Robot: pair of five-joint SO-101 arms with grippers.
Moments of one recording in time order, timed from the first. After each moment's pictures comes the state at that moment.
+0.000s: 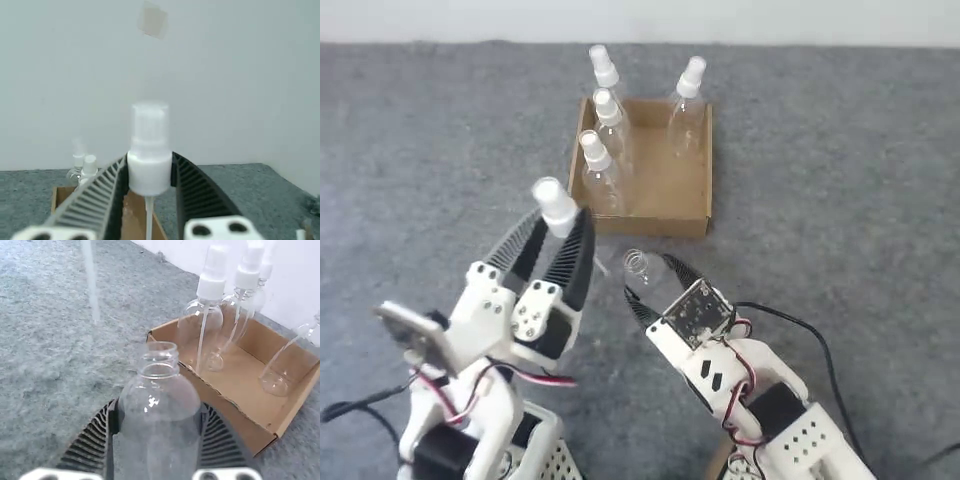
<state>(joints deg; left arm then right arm) 17.3 -102.5 65.8 46.9 18.0 -41.2 -91.0 95.1 25.2 10.7</state>
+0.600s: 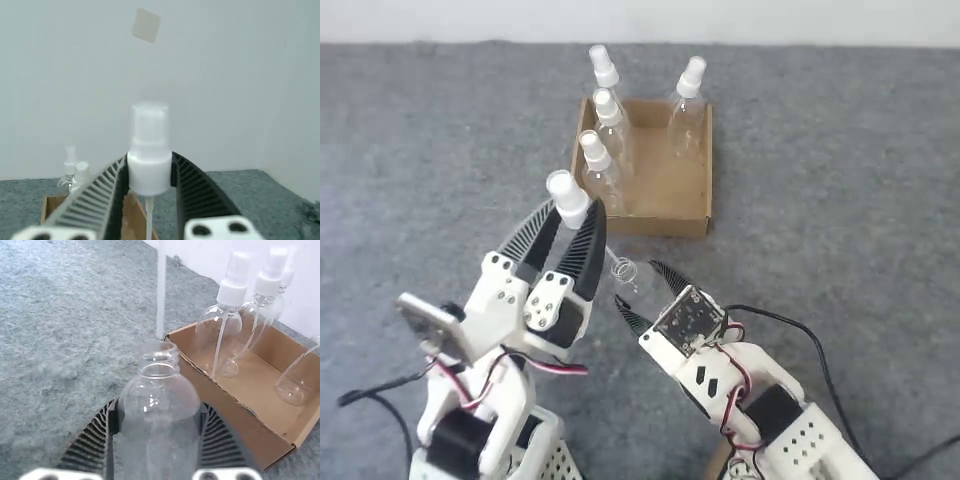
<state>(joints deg) 18.4 -102.5 72.0 38.1 18.0 -44.5 -91.0 95.3 25.2 10.7</state>
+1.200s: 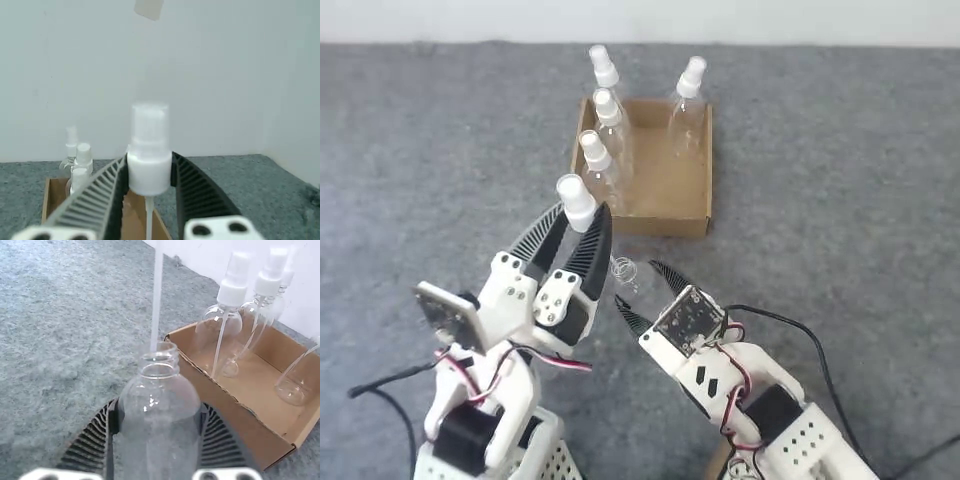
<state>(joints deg) 18.4 -102.5 74.8 39.3 18.0 -44.5 -91.0 95.3 25.2 10.7</state>
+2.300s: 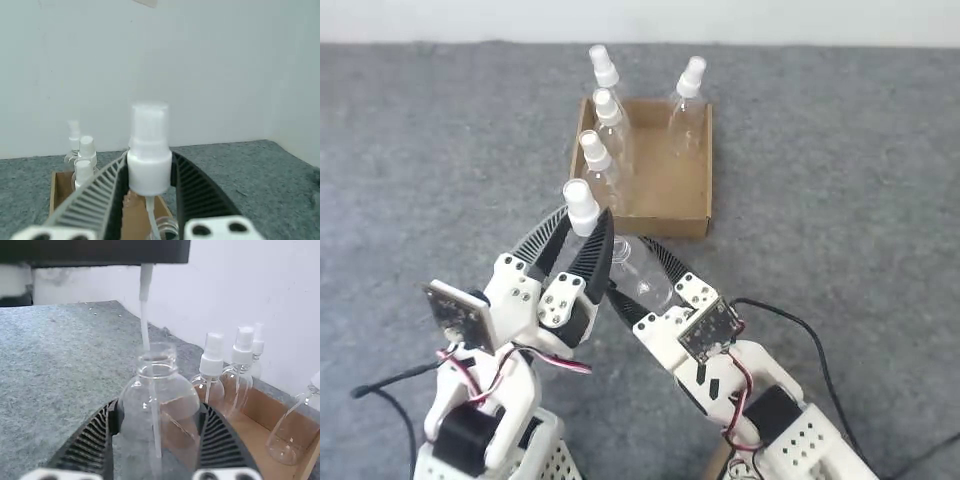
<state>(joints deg) 18.5 -102.5 74.8 41.9 15.1 -44.7 -91.0 95.6 9.8 8.0</state>
